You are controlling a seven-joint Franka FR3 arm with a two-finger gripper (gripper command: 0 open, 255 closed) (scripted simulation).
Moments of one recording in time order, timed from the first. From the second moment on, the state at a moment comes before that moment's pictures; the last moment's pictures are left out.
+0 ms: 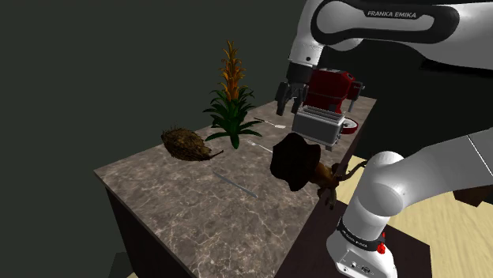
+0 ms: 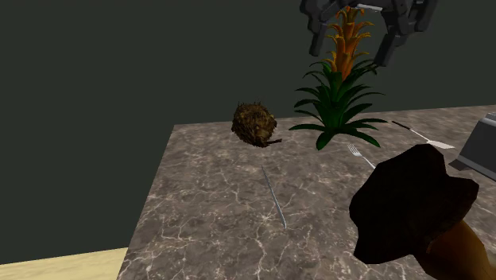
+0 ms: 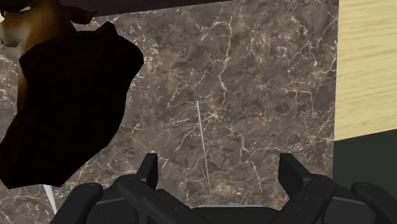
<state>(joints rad) -0.02 -0.77 -0.03 -2.35 0.11 1.63 0.07</state>
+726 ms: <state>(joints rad) 0.01 -0.57 0.01 -2.47 0.10 1.92 0.05</state>
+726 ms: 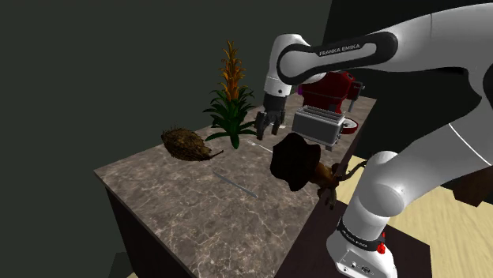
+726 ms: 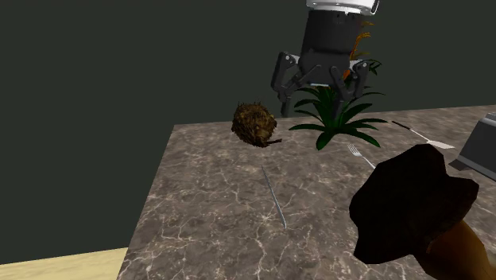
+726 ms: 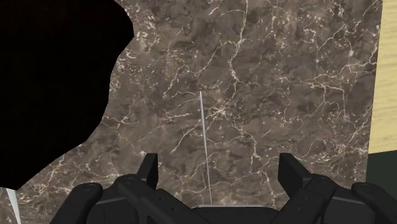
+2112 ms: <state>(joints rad) 0.03 0.13 0.07 -2.40 0.00 2.48 0.08</state>
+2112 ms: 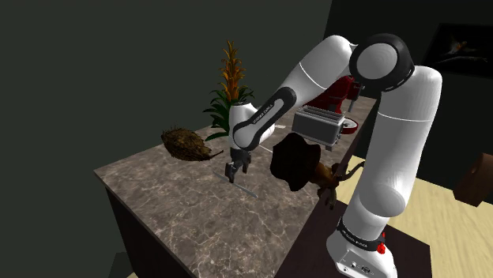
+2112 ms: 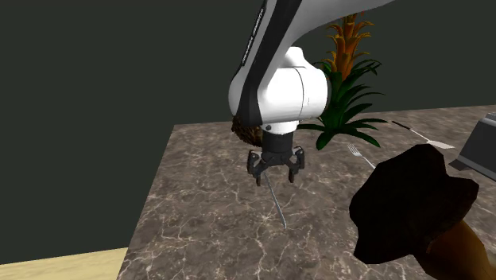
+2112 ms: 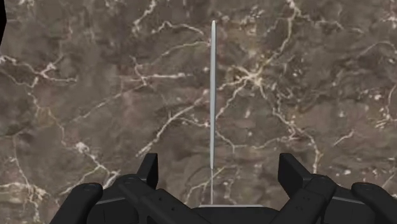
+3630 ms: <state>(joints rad) 0.03 0.21 0.07 -2.41 -0.01 2.56 0.08</state>
